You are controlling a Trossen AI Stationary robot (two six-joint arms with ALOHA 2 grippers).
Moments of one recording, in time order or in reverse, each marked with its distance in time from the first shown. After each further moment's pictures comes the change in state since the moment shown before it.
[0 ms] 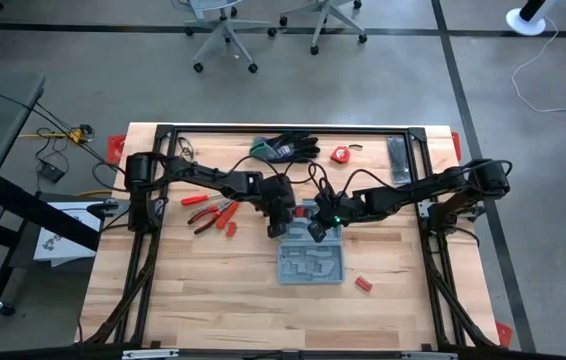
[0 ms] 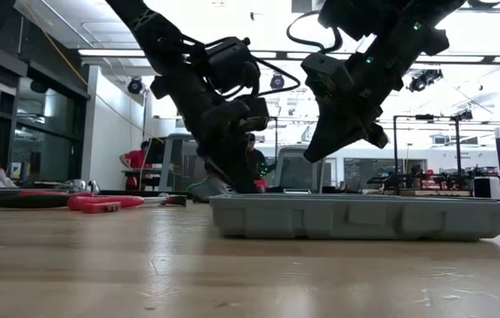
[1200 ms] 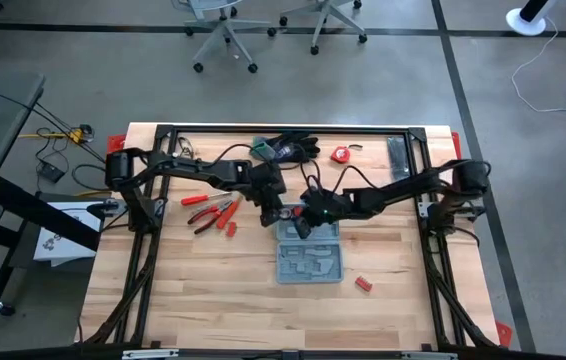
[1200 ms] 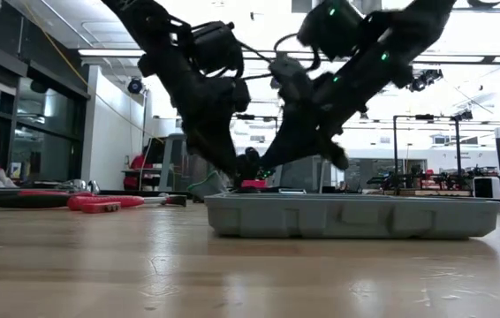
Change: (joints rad) left arm 0.056 -0.150 -0.034 -0.136 -0.041 -0.047; right arm -0.070 0.176 0.001 0.375 -0.151 0.021
